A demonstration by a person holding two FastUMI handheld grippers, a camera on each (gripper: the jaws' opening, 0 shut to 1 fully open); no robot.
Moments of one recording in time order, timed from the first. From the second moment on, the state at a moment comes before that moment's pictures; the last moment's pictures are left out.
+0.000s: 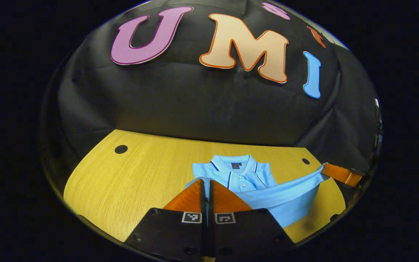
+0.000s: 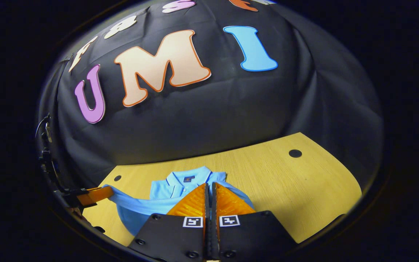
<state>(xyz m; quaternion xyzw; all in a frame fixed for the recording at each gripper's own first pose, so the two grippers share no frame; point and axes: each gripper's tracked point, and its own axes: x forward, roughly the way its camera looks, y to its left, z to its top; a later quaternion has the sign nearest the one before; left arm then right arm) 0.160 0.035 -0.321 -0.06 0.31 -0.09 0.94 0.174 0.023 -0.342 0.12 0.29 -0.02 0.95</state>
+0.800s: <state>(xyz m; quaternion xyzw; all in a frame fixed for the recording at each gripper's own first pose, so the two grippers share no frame) 0.247 0.022 -0.425 -0.03 0.33 -0.10 0.94 0.253 0.015 -0.456 0.07 0.32 -0.05 0.94</state>
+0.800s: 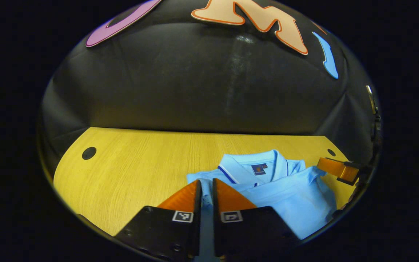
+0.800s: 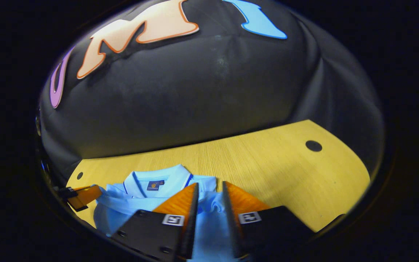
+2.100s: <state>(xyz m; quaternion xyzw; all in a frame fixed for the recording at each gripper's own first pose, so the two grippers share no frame) -0.007 0.060 -0.125 0.03 0.11 -0.03 0.99 0.010 0.016 -0.164 0.02 0.10 0.01 0.99</state>
